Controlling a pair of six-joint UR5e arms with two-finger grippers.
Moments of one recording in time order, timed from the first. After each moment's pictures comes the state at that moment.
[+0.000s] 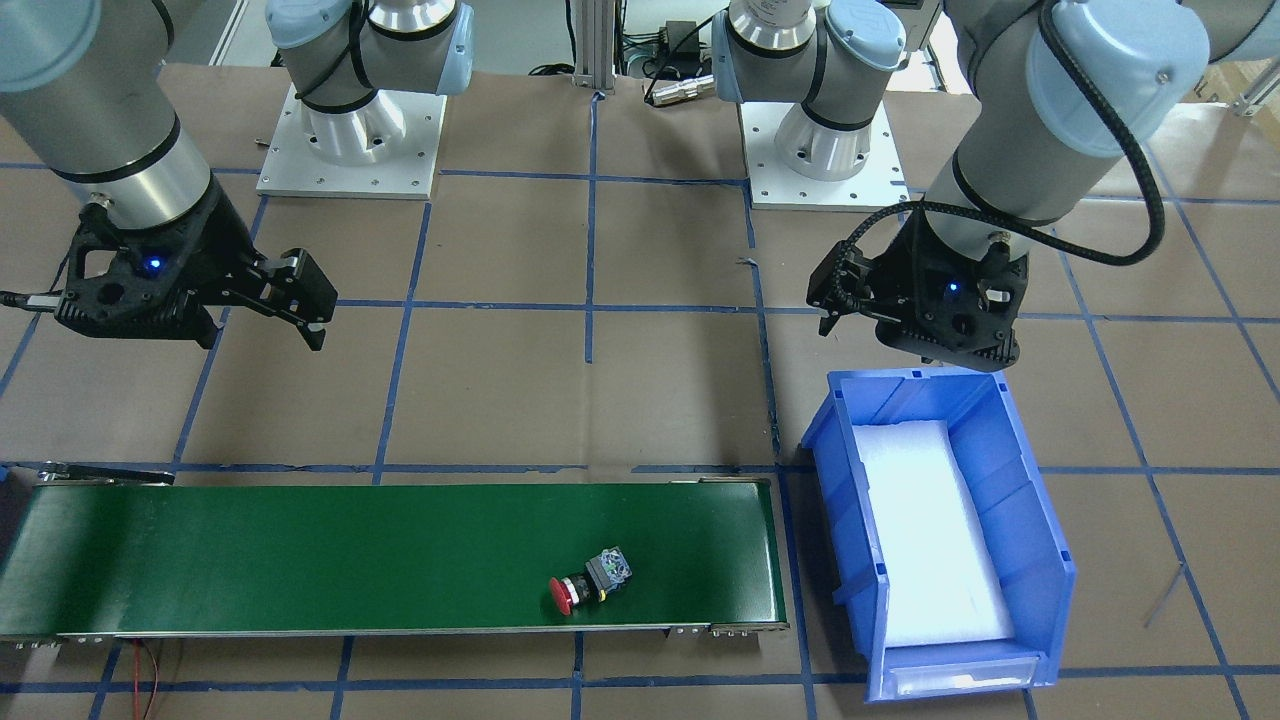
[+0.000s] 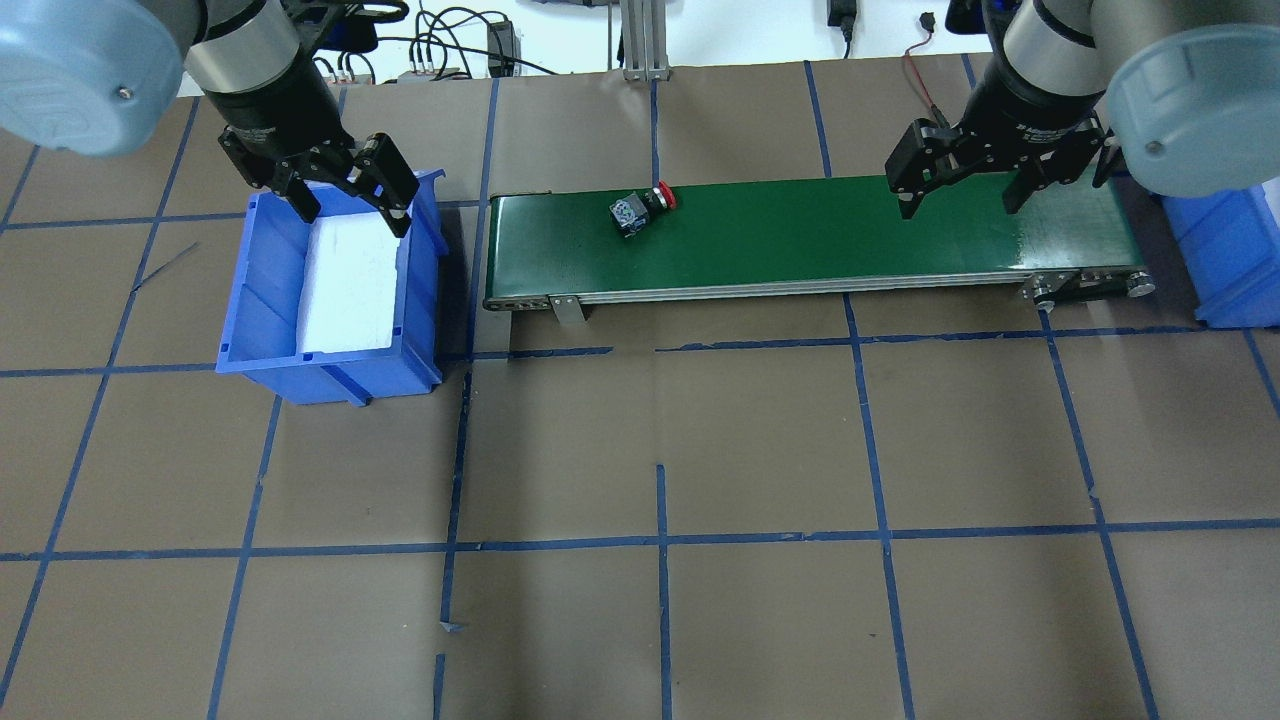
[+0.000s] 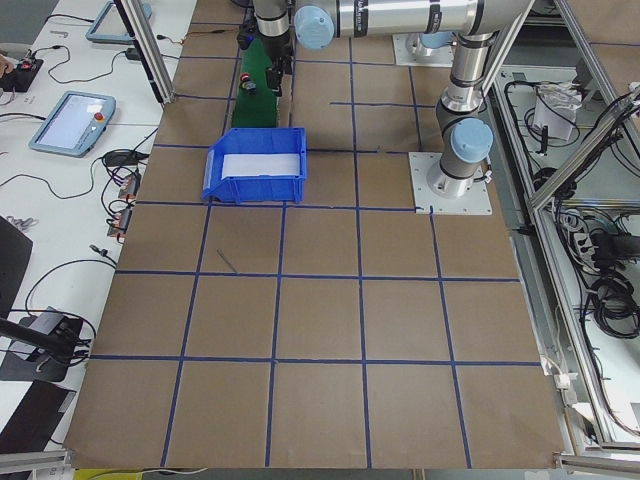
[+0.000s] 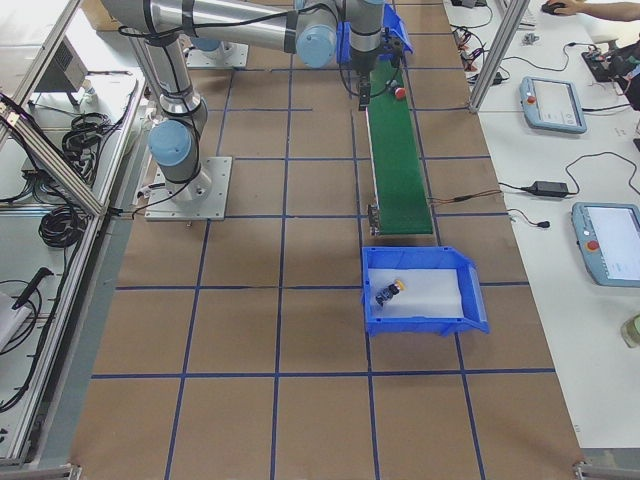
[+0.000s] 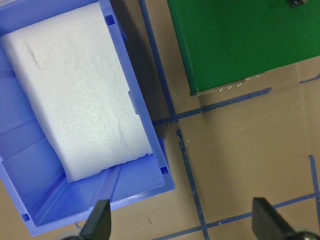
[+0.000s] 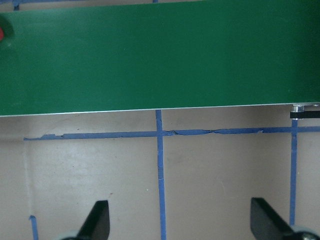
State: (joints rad) left arm -1.54 -1.73 -1.47 -1.58 1.54 0.29; right arm 1.50 -1.48 1.62 -1.77 -1.53 0.02
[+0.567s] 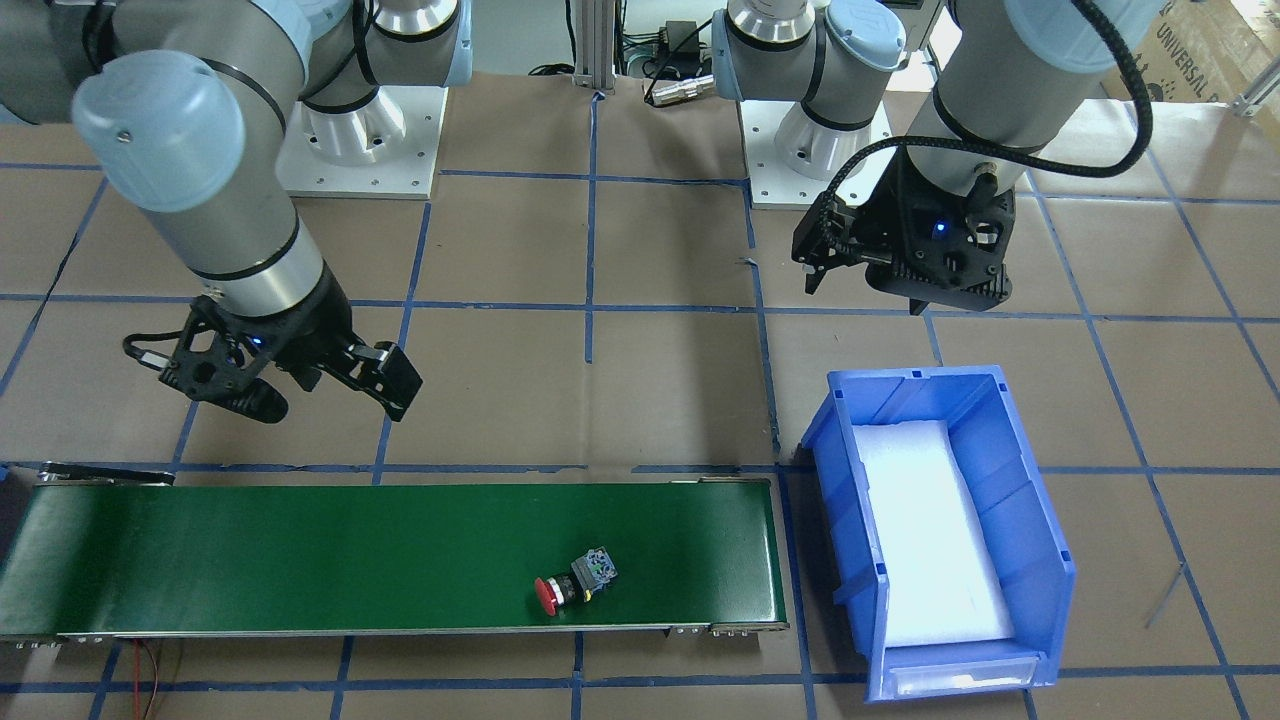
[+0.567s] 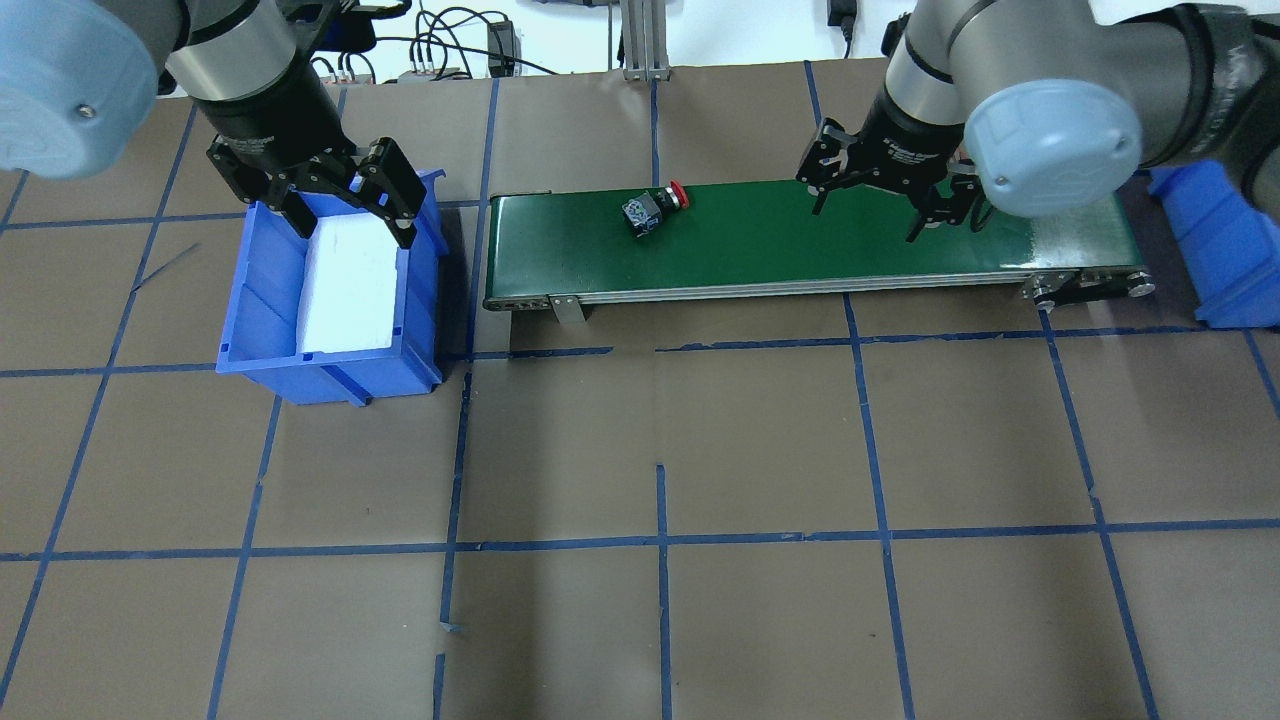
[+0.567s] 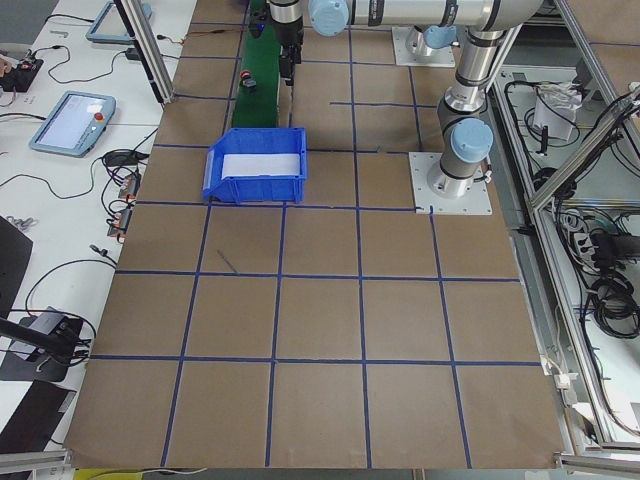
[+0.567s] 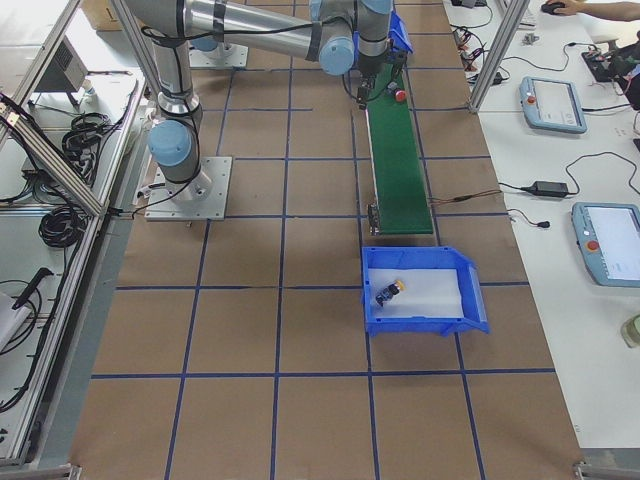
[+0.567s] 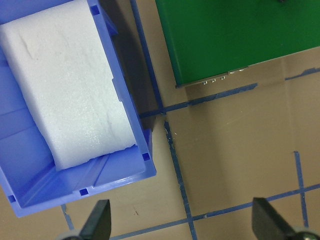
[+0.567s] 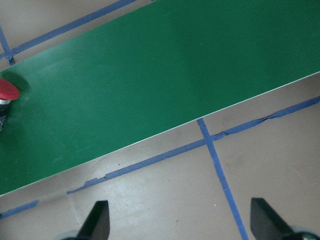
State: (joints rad) left arm -1.56 -1.66 -1.49 -1.63 1.55 0.20; right arm 1.63 -1.35 1.62 -1.89 -1.51 0.46
